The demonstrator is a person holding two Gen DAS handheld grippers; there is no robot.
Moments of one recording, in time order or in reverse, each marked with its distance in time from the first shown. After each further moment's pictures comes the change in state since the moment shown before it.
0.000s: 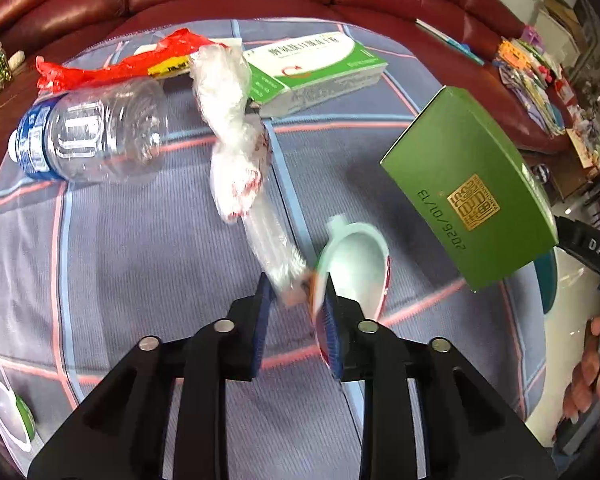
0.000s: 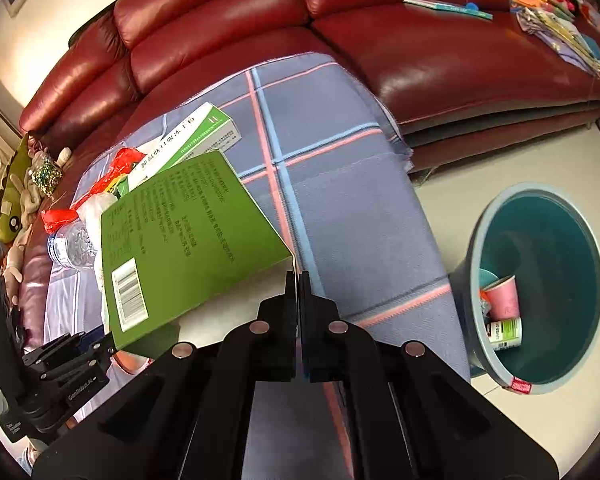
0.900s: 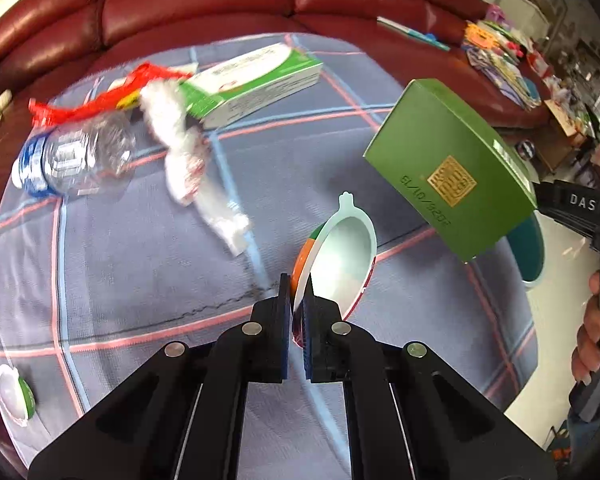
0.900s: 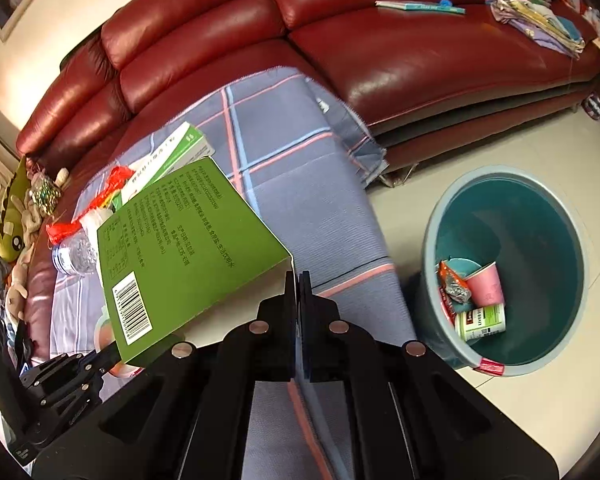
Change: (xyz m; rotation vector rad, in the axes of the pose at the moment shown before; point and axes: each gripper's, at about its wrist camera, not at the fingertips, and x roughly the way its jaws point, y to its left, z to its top) left arm -0.031 -0.046 -0.022 0.134 -0.067 0.004; right arm -0.034 -0.039 -0.012 0.066 -0.045 0.000
